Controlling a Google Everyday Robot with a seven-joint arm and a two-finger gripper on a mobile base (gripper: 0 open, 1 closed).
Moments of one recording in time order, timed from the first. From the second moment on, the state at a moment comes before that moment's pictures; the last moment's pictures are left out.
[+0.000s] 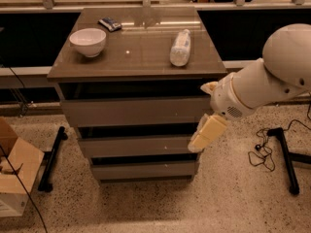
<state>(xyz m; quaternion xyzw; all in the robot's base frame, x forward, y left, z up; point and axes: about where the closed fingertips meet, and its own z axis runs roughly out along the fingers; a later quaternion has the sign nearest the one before) 0.498 -0.119 0.833 -0.57 0.76 0.11 0.28</state>
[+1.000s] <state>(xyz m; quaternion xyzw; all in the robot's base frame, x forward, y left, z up) 0.522 -0.086 0.711 -0.52 0.78 0.12 0.32</state>
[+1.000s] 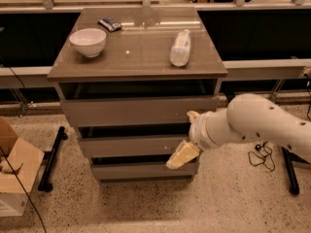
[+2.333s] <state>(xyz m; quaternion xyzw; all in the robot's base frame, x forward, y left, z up) 0.546 -0.082 0.552 -0.50 0.81 0.16 0.27</state>
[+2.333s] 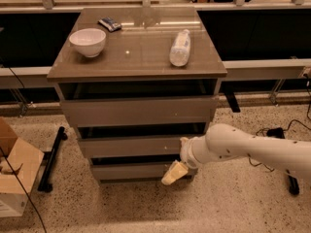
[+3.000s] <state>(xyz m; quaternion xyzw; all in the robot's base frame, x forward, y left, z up) 0.551 -0.084 0.472 -0.48 0.83 0.15 0.23</state>
